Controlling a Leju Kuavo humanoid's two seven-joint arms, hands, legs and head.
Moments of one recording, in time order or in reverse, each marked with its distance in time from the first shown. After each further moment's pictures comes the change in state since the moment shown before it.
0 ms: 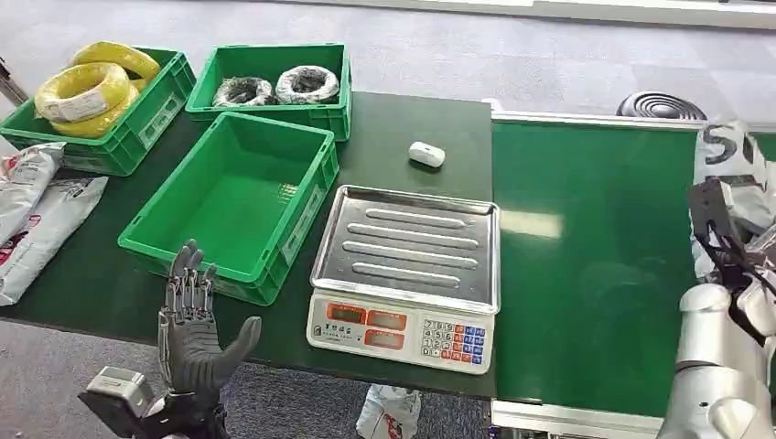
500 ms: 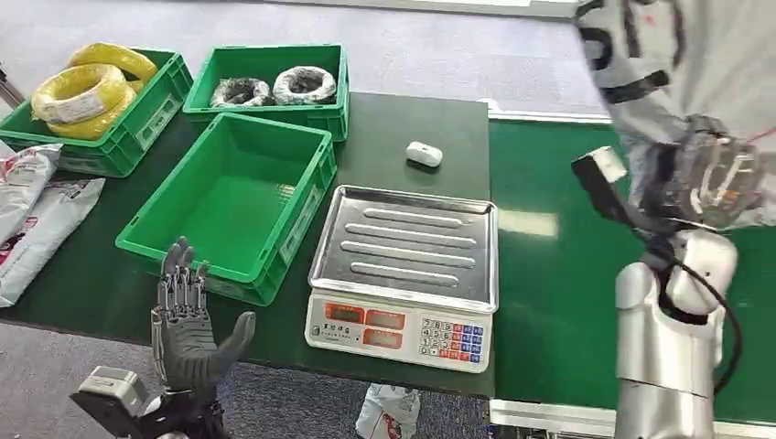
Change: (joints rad) left arm -0.025 -0.001 0.003 -0.006 0.005 0.014 0.000; right arm 0.149 0.159 0.412 -0.473 0.084 -0.064 -0.255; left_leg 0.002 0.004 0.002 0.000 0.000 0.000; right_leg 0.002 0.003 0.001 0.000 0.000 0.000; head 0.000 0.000
